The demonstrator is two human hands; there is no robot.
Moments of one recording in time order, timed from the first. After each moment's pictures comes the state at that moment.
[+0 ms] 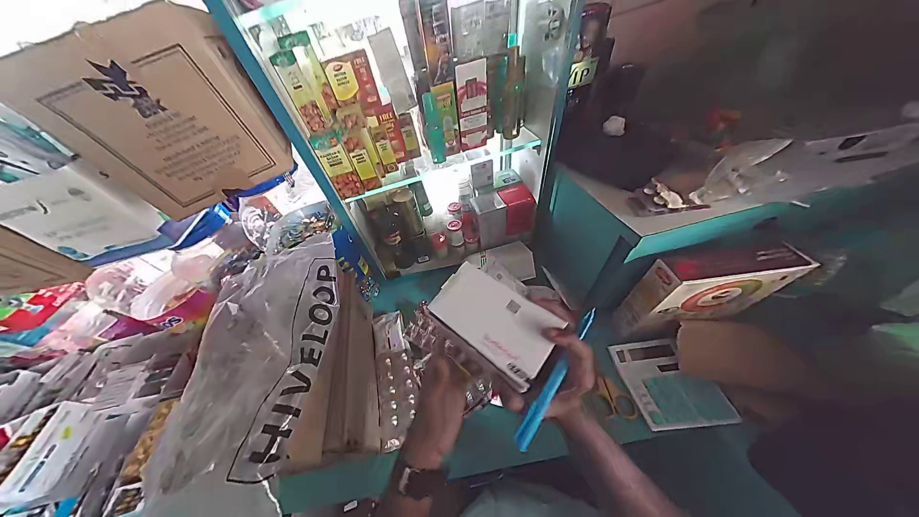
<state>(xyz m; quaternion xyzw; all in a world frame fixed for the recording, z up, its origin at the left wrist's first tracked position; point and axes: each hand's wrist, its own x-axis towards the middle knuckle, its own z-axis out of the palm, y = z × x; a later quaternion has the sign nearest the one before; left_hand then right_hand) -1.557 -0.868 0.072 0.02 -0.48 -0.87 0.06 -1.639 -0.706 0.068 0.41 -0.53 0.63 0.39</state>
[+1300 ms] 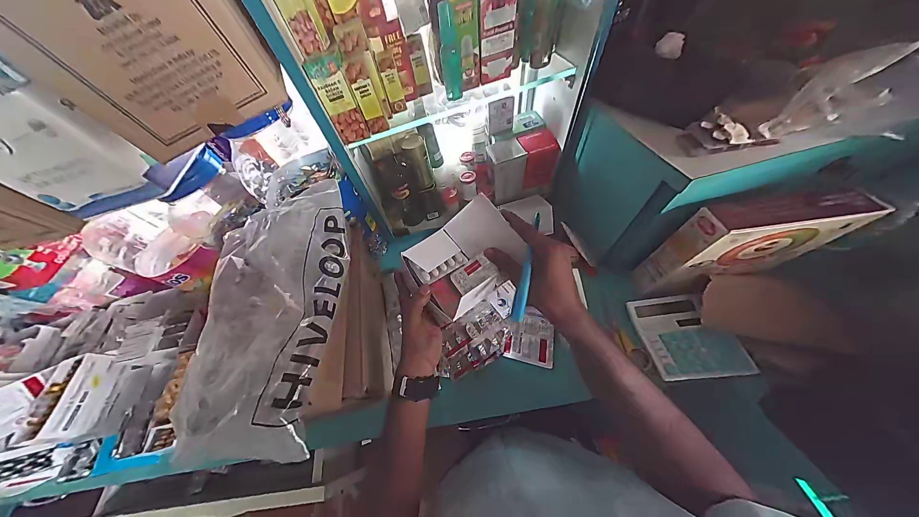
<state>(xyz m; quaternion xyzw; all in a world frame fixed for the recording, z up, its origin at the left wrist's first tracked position) -1.599 -0.915 0.048 0.18 -0.45 -0.86 0.15 -1.677 -0.727 0.094 0.20 -0.82 0.50 0.18</state>
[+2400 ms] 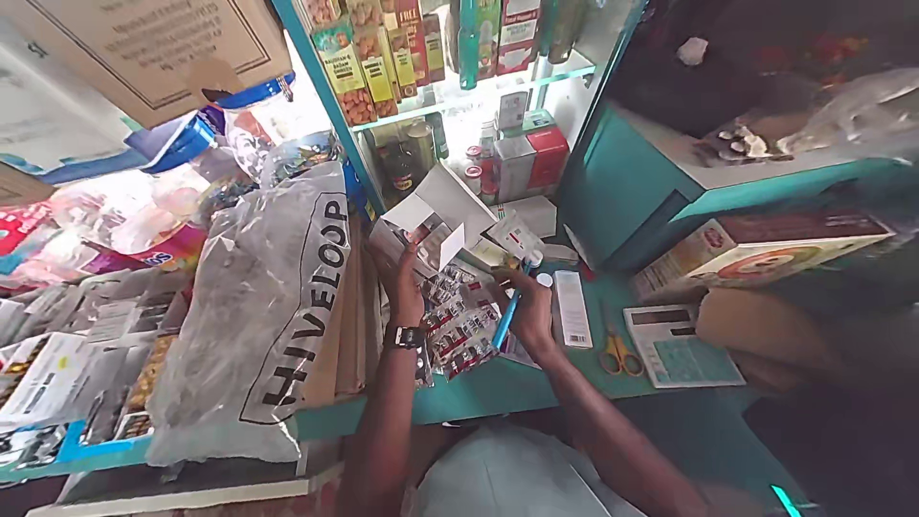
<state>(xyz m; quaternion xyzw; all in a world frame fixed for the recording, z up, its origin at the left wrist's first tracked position) -1.666 -0.953 0.030 0.15 -0.52 -0.78 0.31 -1.660 -0.744 0.006 0.17 -0.80 0.54 0.18</state>
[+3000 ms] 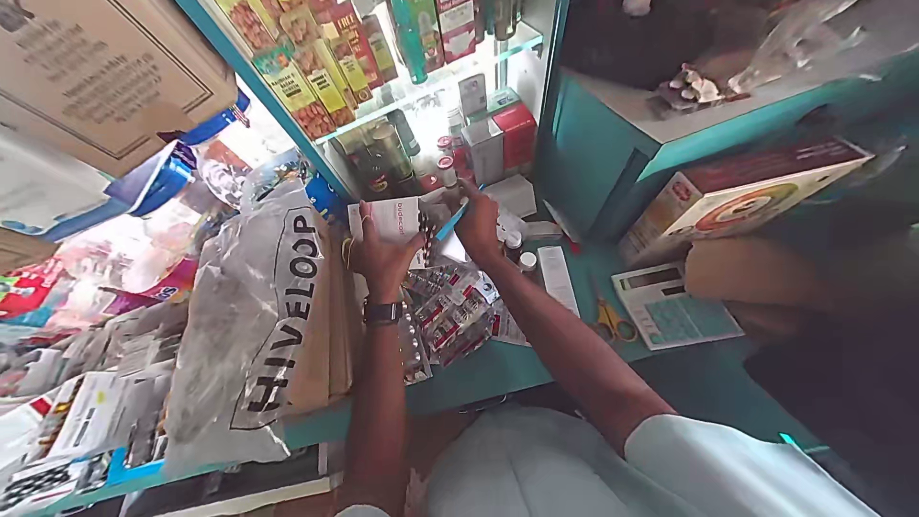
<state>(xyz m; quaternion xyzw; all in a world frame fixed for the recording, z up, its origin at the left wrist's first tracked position) -1.674 -0.956 0.083 0.20 -0.90 -0.30 0.24 -1.762 -0.798 0.060 0.08 -0.84 0.52 0.15</state>
